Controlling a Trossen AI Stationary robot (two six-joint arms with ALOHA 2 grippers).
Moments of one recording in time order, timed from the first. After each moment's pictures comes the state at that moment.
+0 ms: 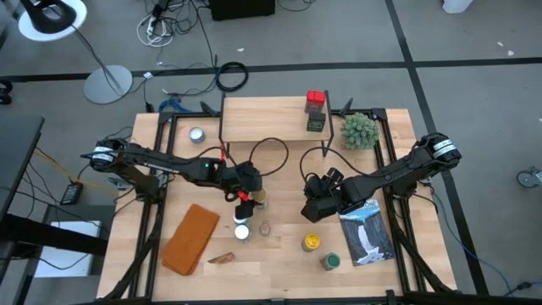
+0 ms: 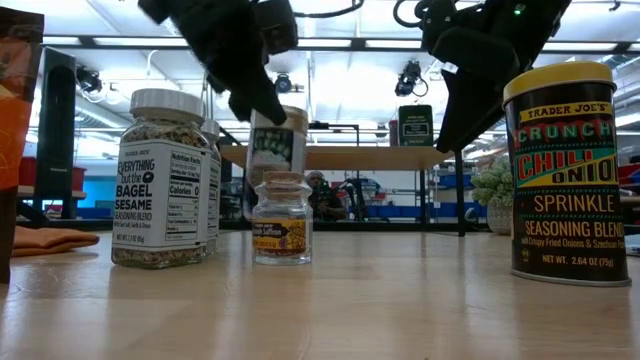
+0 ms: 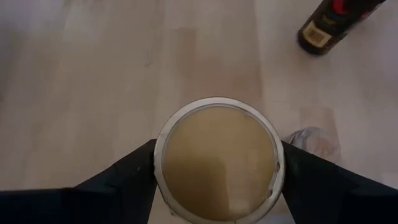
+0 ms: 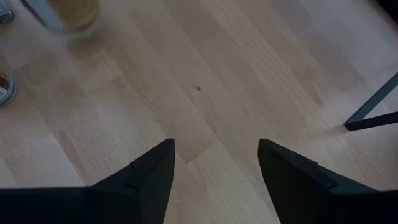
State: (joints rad) left arm -0.07 1.51 1.04 -0.39 -0.02 -0.12; right arm 0.36 1.56 1.08 -0.80 0.59 0.86
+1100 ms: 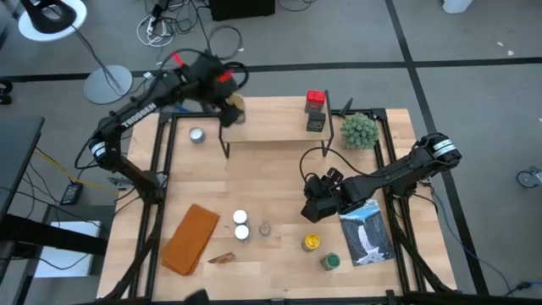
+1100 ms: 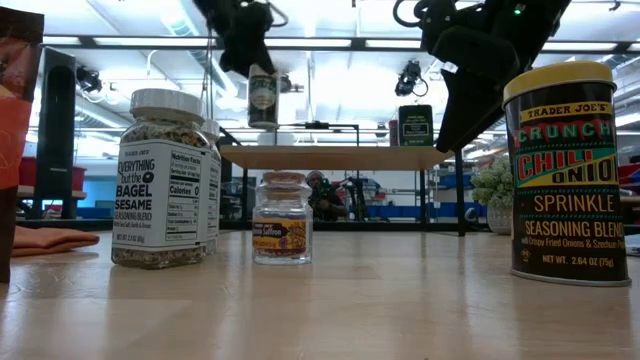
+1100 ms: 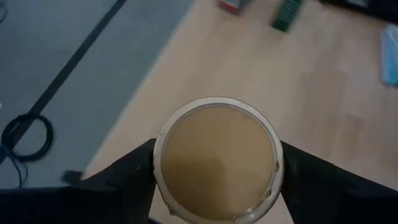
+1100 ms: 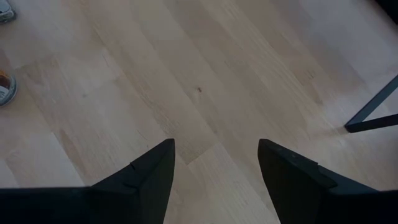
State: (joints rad) left arm 0.67 1.51 1.68 -0.99 0.15 0.16; right arm 0.36 1.56 1.08 -0.80 0.59 0.85
